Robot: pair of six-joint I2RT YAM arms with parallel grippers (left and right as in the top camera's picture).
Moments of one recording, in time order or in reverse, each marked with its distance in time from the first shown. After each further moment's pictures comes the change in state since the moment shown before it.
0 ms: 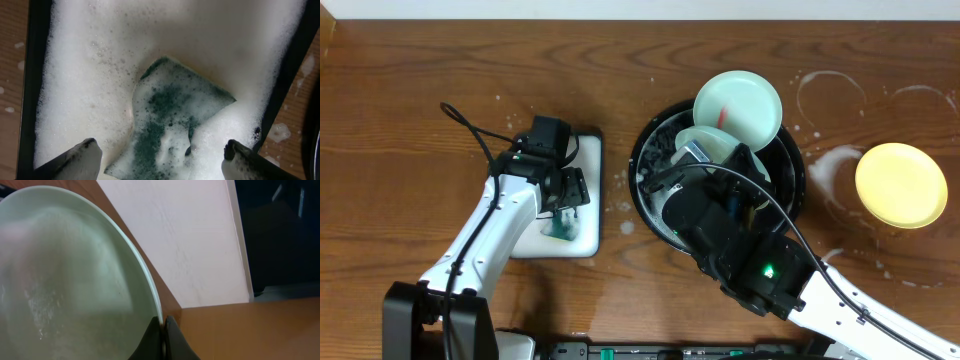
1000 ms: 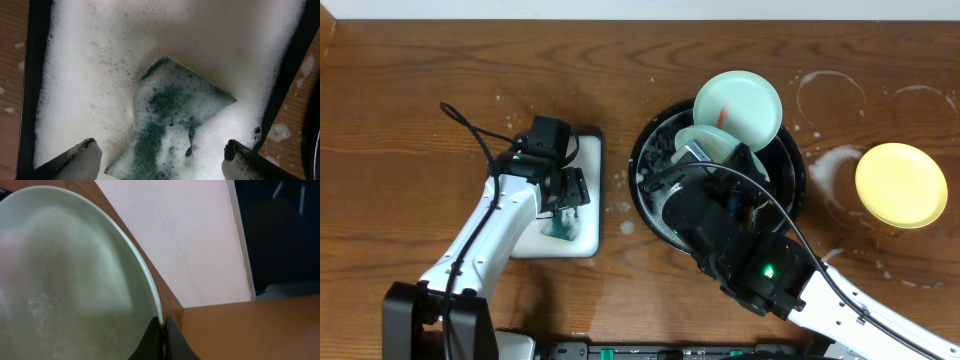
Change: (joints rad) left arm 0.000 0.000 0.000 0.000 0.000 0.000; right arm -0.001 0.000 0.000 0.003 0.000 0.024
